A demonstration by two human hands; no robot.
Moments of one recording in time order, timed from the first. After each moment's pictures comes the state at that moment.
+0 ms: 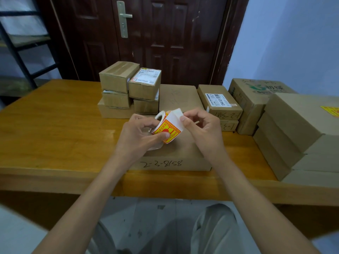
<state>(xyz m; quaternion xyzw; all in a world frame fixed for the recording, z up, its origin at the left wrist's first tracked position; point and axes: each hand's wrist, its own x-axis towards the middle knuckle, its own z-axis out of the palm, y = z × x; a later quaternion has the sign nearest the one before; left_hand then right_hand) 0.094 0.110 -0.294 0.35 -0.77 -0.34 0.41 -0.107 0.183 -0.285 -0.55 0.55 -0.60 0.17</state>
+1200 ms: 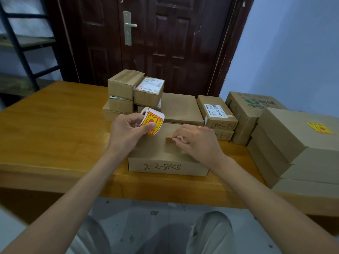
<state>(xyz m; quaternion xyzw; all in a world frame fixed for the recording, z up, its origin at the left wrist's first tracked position) 0.112 0.087 -0.286 0.37 -0.69 -0.37 0.49 -0.122 0.172 -0.283 -0.78 0.55 -0.26 -0.17</state>
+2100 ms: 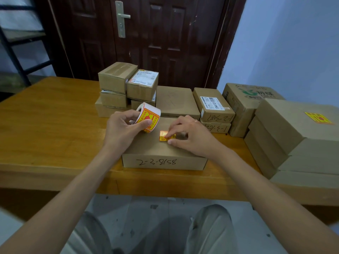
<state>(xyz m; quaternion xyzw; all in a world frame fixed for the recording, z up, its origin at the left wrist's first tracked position) 0.104 0.090 -0.290 0.40 -0.71 -0.35 0.47 -0.134 0.168 -0.280 -0.77 0.60 -0.22 0.08</state>
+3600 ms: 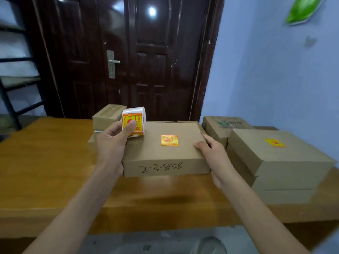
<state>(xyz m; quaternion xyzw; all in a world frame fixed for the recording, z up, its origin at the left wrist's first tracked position) 0.085 0.138 -0.196 0.34 -0.46 -0.56 0.60 -0.136 0.249 -0.207 -0.34 0.68 -0.59 0.28</state>
